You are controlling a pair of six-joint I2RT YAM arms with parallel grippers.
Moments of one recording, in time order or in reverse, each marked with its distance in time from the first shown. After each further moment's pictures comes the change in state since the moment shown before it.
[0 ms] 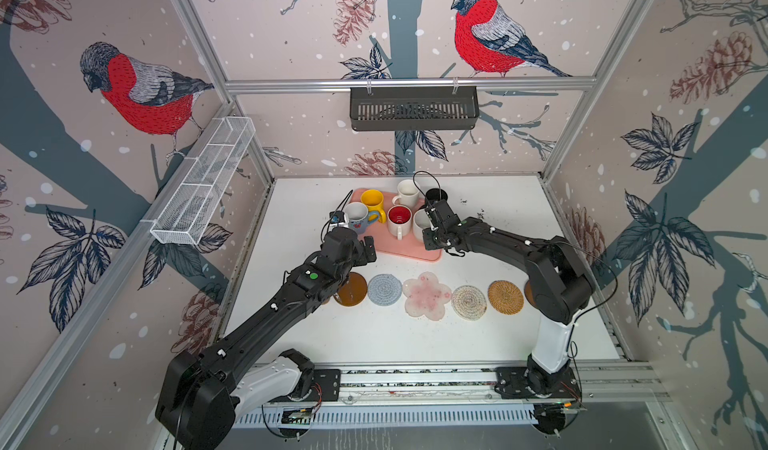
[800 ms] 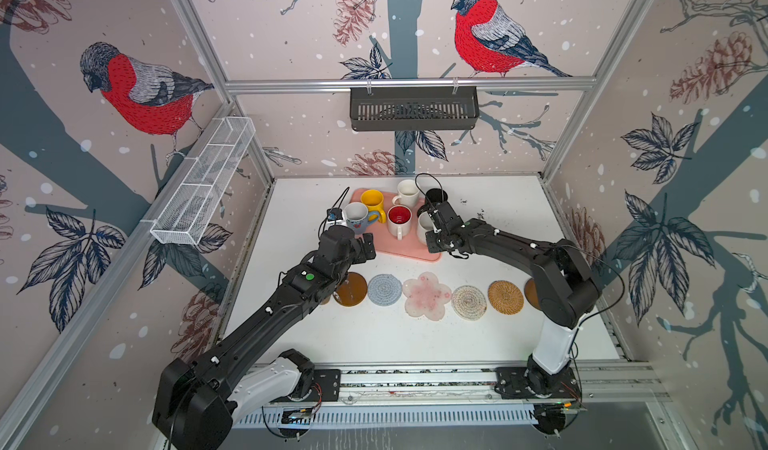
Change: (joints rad) left arm 0.000 -0.035 0.027 -0.018 0.002 0.000; right arm 0.000 -0.051 -0.038 -0.031 0.006 -0.009
